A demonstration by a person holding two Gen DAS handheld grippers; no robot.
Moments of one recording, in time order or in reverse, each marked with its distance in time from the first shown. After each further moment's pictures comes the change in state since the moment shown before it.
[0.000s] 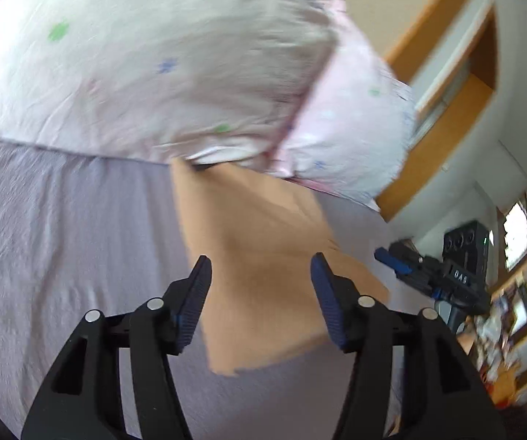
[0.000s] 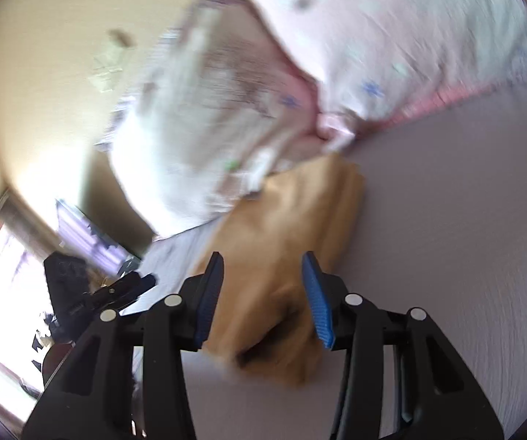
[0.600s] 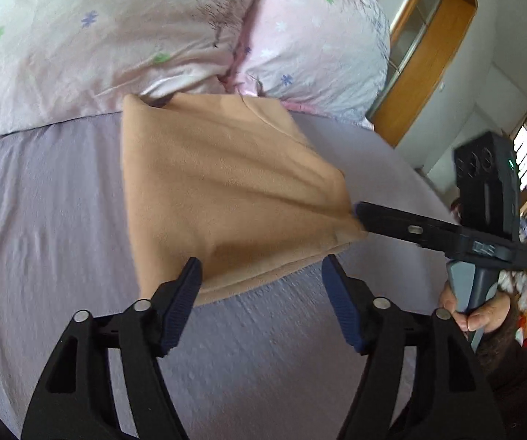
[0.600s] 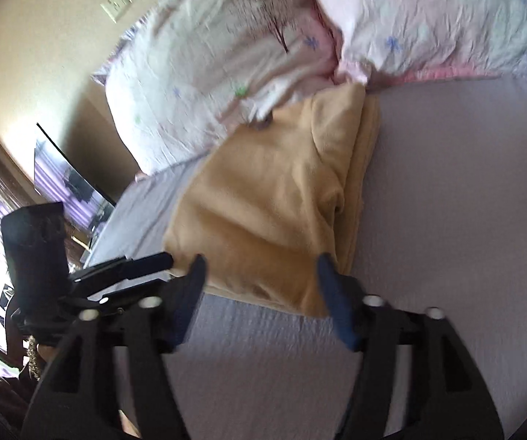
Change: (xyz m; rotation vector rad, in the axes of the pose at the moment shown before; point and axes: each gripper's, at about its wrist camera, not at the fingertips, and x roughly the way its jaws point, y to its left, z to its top) left arm 0.029 -0.046 -0.047 0.150 0.173 0.070; right arm 0.002 0.030 -0.062 -0.091 0.090 -0.174
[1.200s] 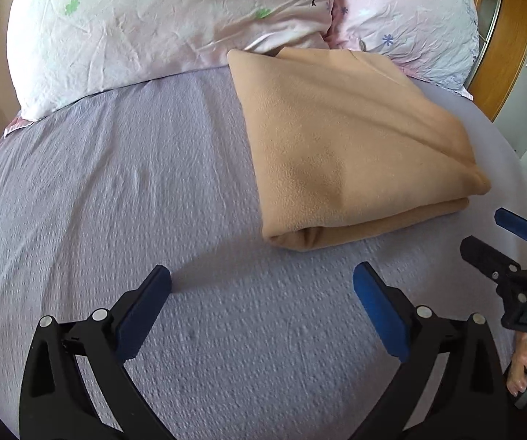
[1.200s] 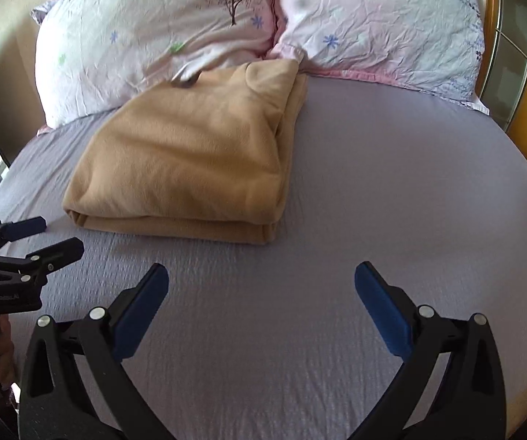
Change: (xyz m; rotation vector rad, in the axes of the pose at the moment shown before) left arm 0.014 0.017 -0.021 -0.025 0.130 0.416; right arm 0.039 0.034 -0.041 -0.089 0.117 -0.485
